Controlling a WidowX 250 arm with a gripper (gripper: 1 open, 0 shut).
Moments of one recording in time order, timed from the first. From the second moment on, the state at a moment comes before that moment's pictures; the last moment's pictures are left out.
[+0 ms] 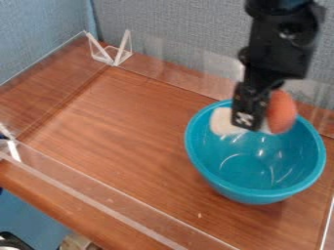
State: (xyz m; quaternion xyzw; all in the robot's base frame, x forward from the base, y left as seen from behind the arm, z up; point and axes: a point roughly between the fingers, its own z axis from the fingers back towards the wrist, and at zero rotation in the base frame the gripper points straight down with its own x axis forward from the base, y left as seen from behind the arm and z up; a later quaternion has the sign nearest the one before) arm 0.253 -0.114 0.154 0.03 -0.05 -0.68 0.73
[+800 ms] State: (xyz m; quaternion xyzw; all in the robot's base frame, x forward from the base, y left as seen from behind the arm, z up) arm 0.243 -0.110 0.134 0.02 -0.04 -0.69 0.72
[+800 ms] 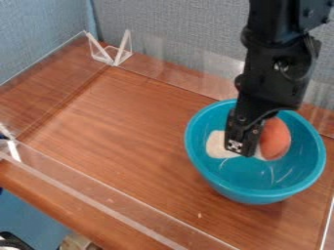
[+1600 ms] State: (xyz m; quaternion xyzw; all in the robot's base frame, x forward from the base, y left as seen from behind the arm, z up) arm 0.240 -0.108 0.123 0.02 -0.03 -0.69 0.72
